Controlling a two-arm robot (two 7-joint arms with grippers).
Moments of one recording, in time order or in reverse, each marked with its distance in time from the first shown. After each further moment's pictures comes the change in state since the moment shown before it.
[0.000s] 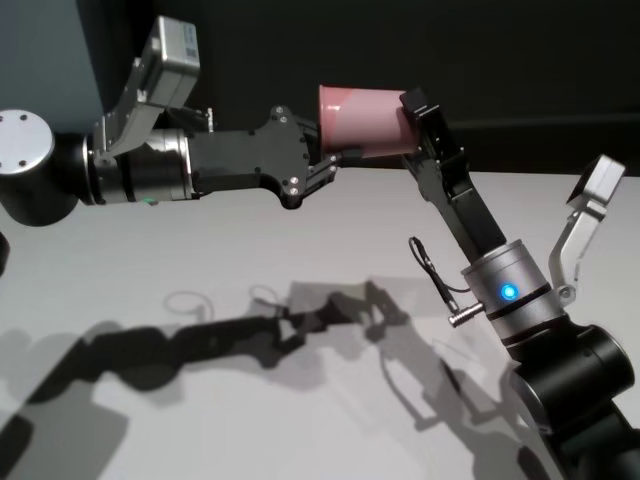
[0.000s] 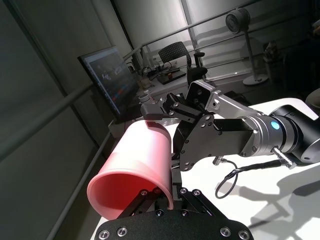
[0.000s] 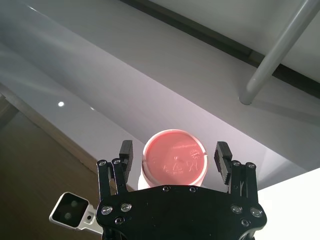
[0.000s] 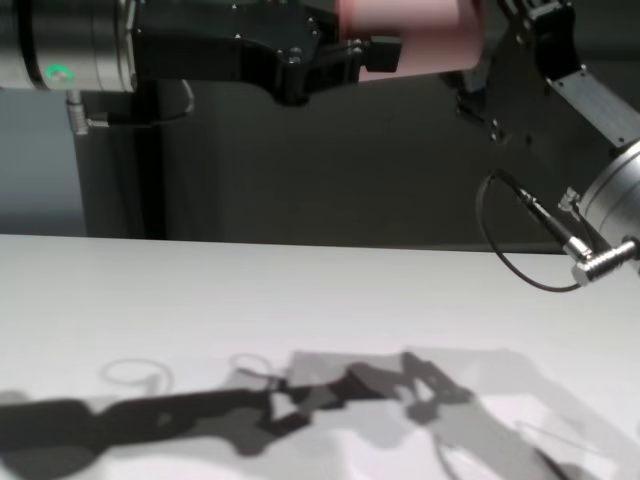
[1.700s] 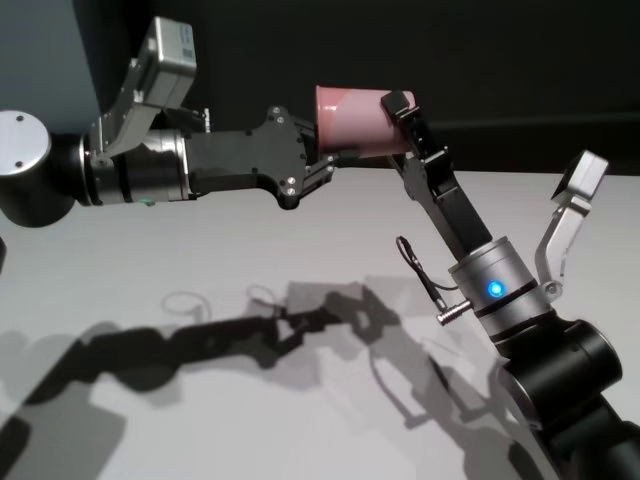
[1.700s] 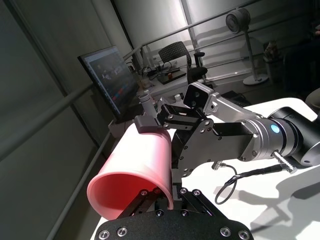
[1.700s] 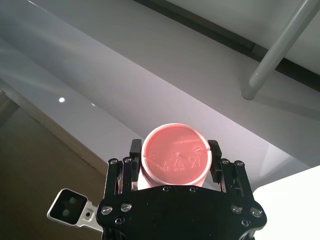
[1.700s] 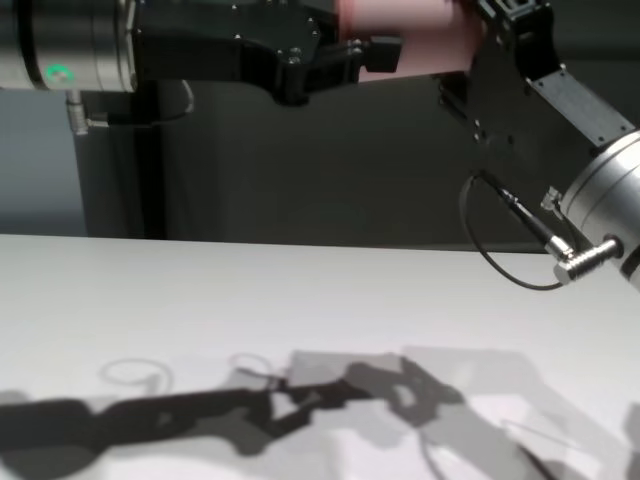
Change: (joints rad) left arm 0.000 0.000 0.000 0.000 0.000 0.000 0.000; right arm 0.027 0.023 -0.050 0.018 0.027 -0.022 -0.002
